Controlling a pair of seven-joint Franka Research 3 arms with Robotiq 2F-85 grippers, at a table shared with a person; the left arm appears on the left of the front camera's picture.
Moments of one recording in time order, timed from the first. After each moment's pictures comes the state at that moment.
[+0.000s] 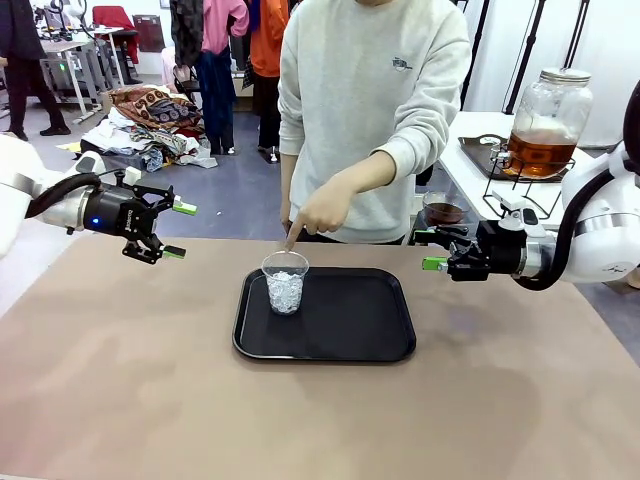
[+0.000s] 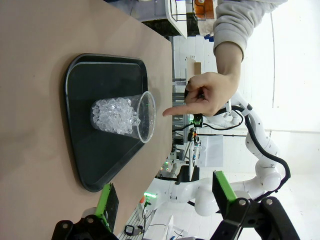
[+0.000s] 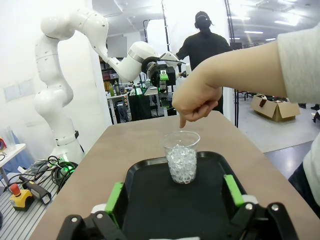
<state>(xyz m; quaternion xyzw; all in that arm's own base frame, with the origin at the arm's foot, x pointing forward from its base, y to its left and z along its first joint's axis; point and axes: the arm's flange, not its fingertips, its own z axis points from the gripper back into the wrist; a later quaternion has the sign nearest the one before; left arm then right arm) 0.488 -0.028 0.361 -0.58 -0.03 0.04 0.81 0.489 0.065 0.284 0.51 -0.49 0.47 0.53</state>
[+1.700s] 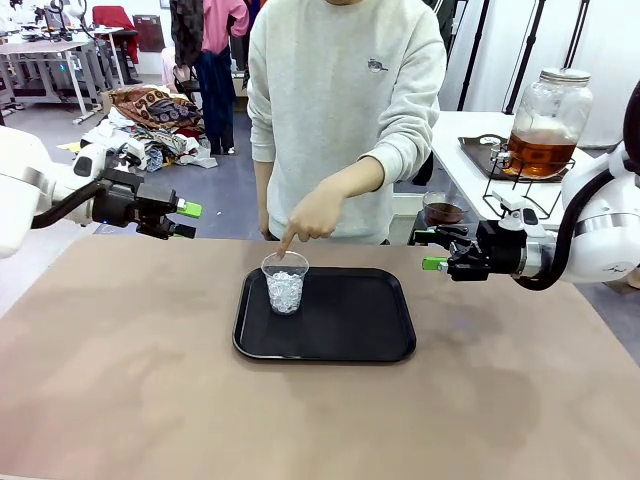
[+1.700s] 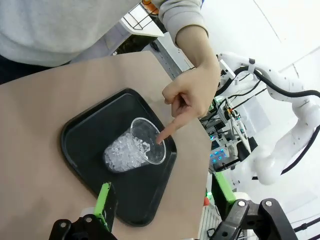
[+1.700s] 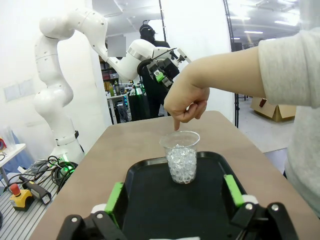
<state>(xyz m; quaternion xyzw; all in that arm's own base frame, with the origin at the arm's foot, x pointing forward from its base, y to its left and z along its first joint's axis) 0.497 -0.040 0.369 -0.54 -0.23 -0.20 0.79 0.489 0.065 0.284 0.51 -0.49 0.47 0.53</state>
